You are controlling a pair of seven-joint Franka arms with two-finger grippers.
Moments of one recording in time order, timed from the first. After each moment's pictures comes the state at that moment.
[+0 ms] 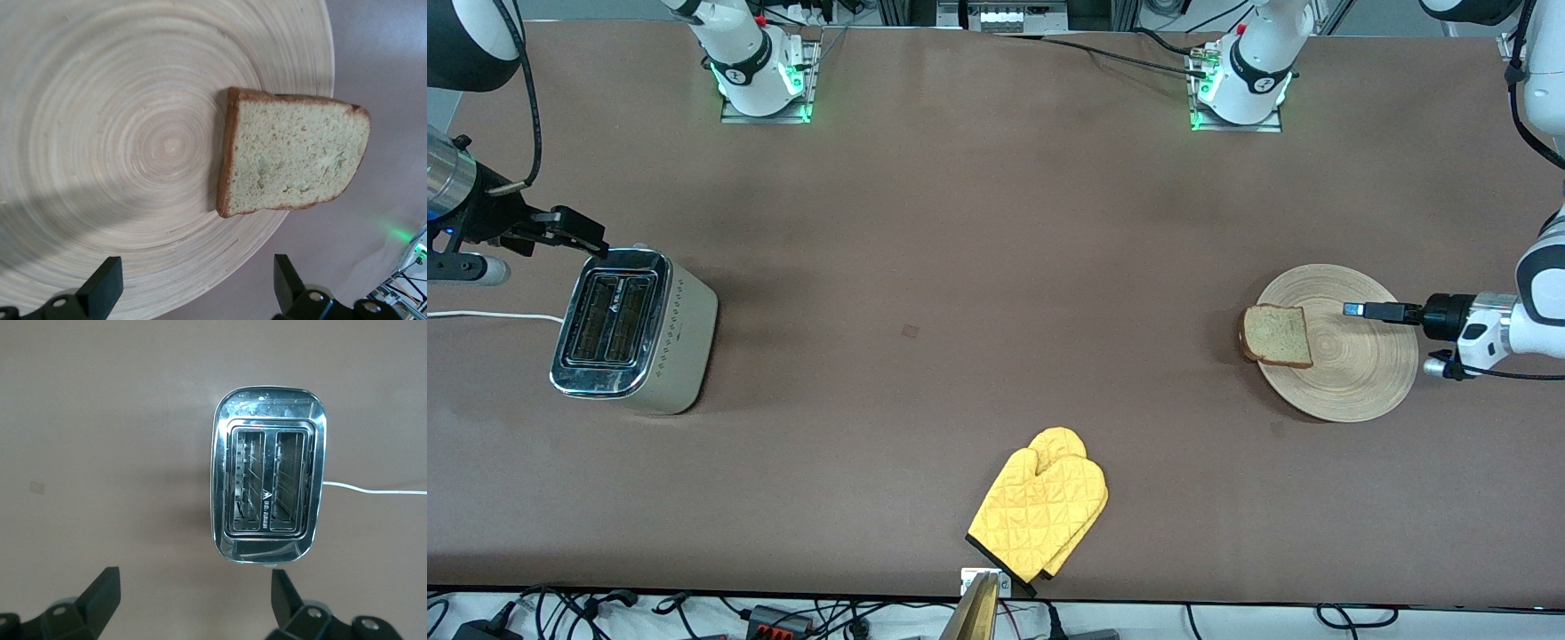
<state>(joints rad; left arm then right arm) 0.37 0.65 0.04 -1.59 -0.41 1.65 0.54 -0.05 0.08 0.06 -1.62 -0.03 1.65 0.04</state>
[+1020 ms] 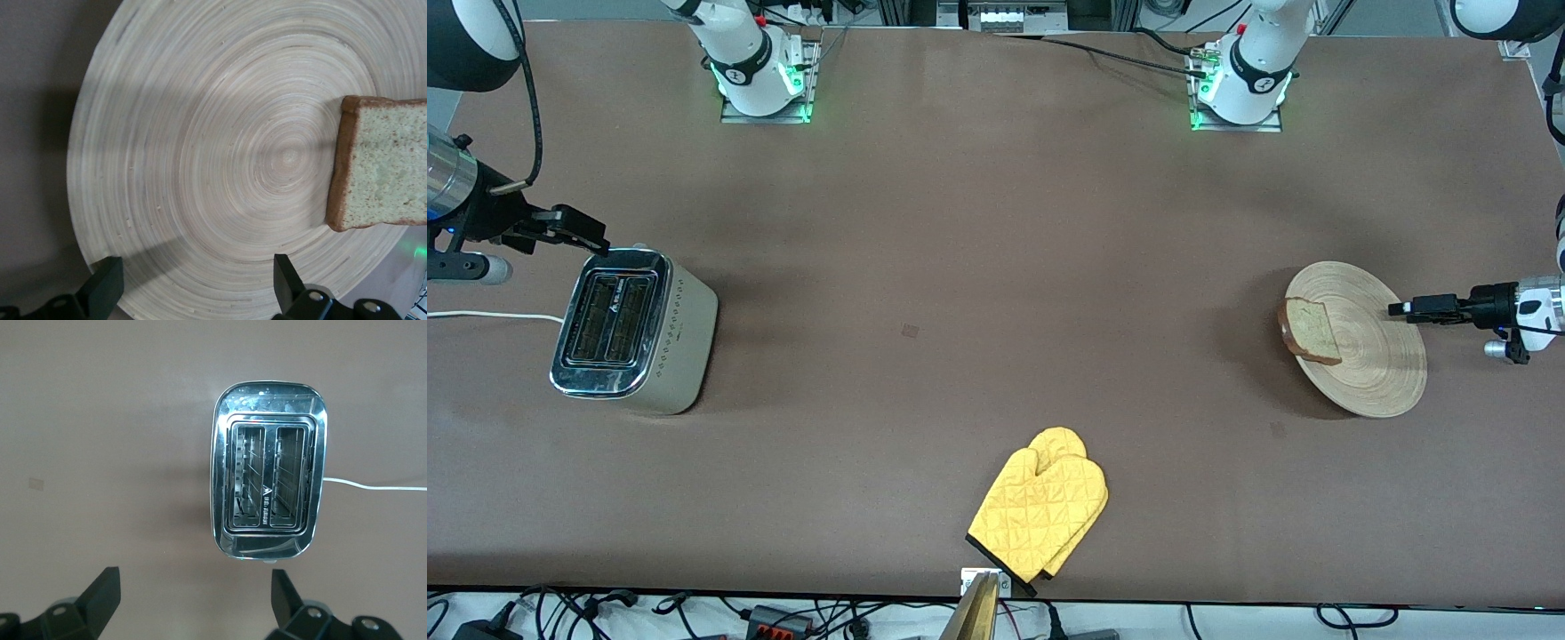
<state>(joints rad) 0.56 0.75 0.05 -1.59 -0.48 1.76 0.84 -0.05 0.08 0.06 -1.62 -0.03 1.64 0.04</state>
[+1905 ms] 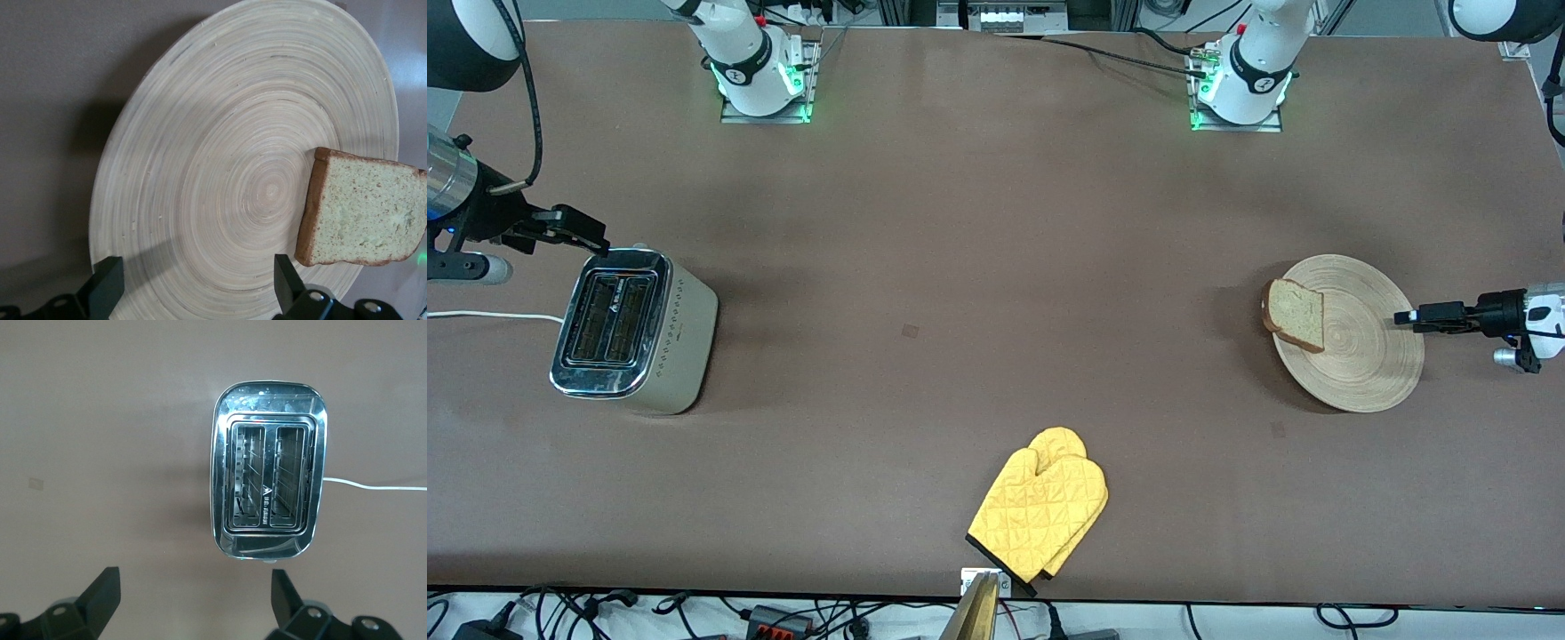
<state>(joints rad) 0.56 0.75 0.04 -1.55 -0.49 1.76 0.83 -0.05 0.08 0.06 -1.62 -0.03 1.64 0.04</state>
